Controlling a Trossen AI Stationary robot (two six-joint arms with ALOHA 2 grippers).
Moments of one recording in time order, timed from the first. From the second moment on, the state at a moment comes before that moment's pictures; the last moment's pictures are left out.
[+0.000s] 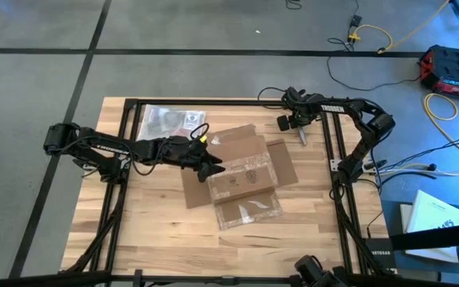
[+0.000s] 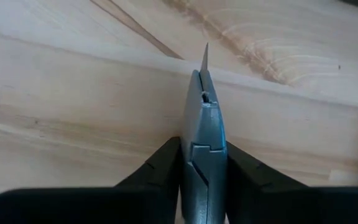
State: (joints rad) left arm 0.03 1.36 0.73 0.30 0.02 -0.69; right arm -0.91 1.73 0.89 -0.59 0.21 0.41
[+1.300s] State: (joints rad) left arm 0.03 1.36 0.73 0.30 0.02 -0.70; right arm -0.91 1.72 0.89 -0.60 0.19 0.37
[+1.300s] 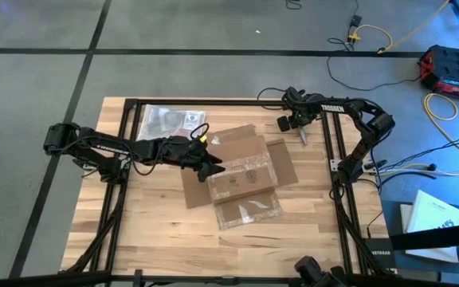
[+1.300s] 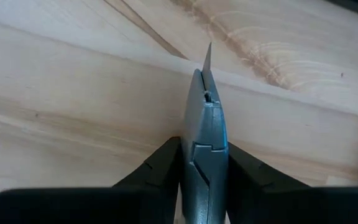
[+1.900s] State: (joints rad) left arm 0.03 1.36 0.73 0.30 0.02 -0.69; right arm -0.91 1.70 0.89 -0.60 0.16 0.37
